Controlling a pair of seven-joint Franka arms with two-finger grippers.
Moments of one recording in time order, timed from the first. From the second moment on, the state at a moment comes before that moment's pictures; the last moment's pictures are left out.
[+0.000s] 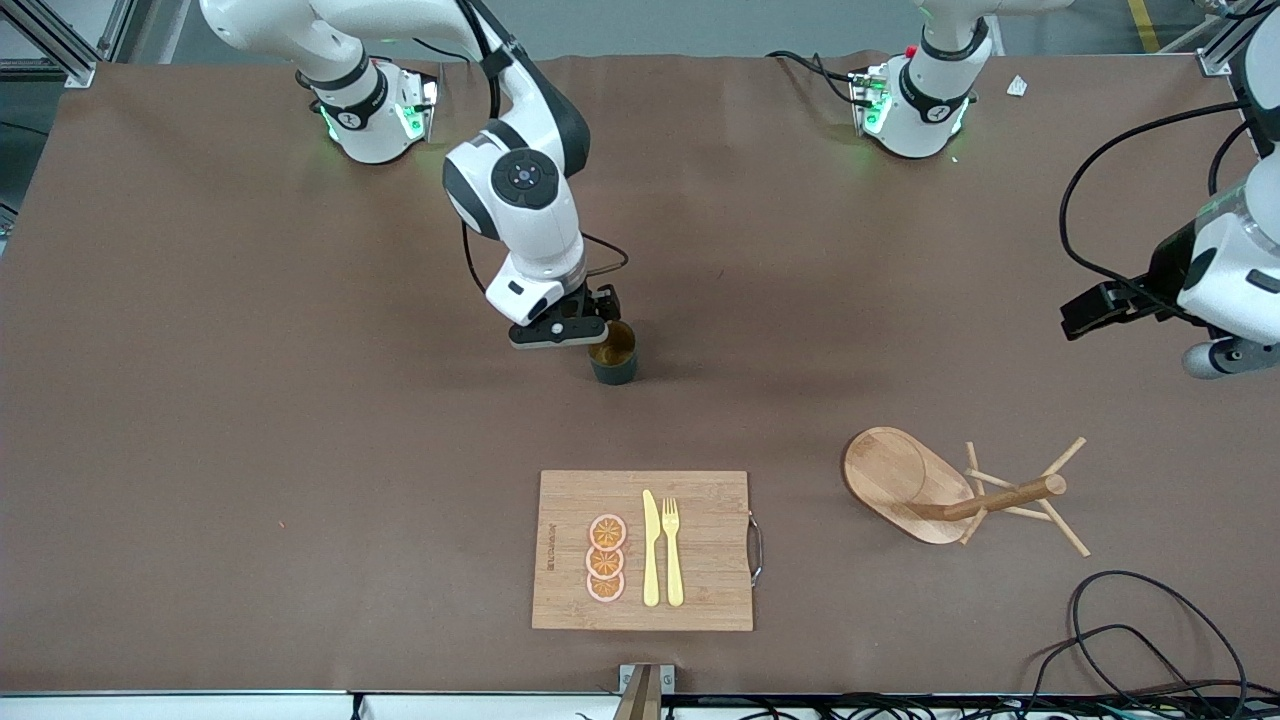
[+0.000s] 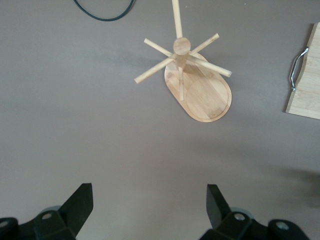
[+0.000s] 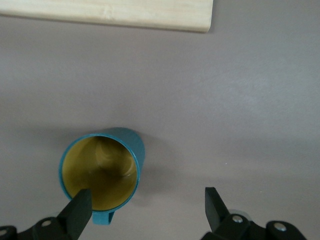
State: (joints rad) left arm -0.02 0.19 -0.09 -1.35 0.07 1.52 -0.28; right arm 0.79 0.39 -0.07 -1.89 -0.02 2.35 0.64
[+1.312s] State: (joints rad) left arm 0.03 -0.05 -0.06 -1.58 0.01 1.46 -0.12; right arm 0.79 0.53 -0.08 -1.82 -0.02 2.40 0.71
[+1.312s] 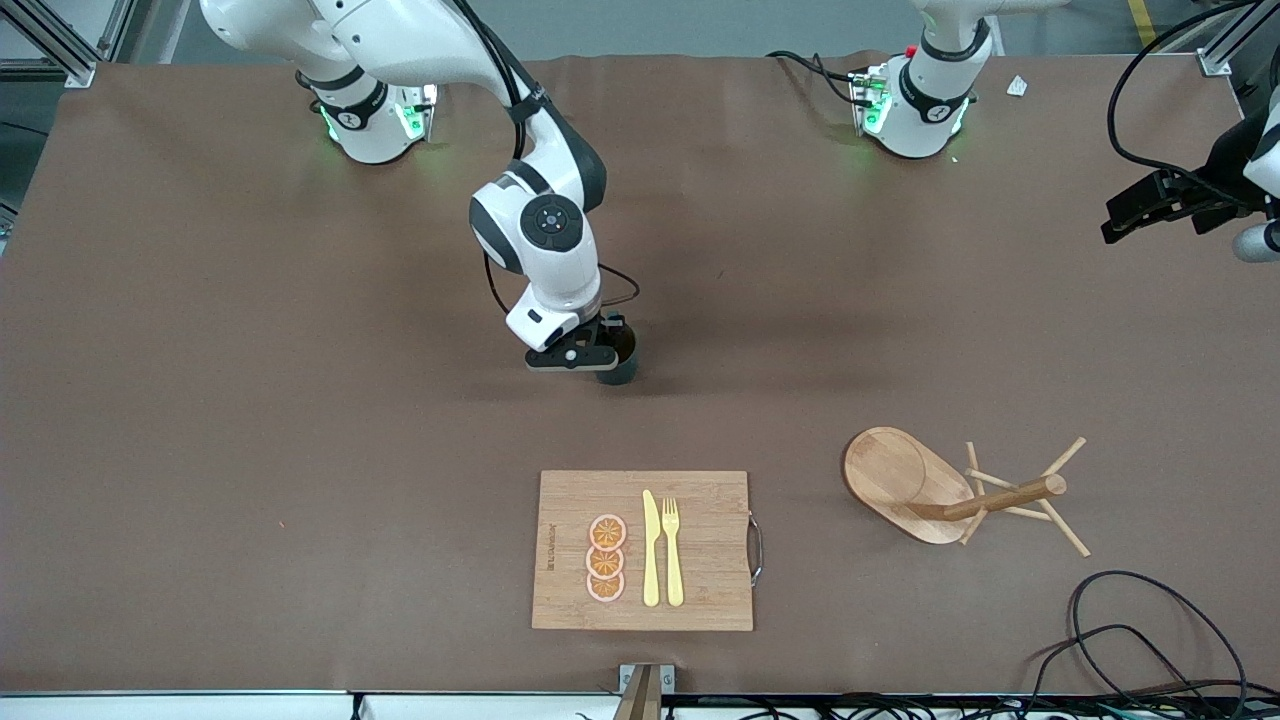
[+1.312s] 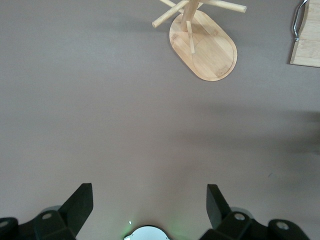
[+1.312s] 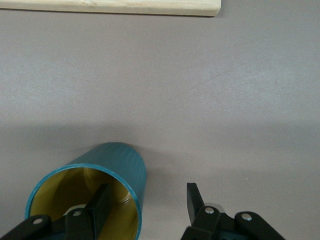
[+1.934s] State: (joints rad) left arm 0.01 -0.05 -0.10 -1.59 0.02 1.47 -0.14; right arm 0.79 0.54 -0.08 -1.82 -0.02 2.41 0.71
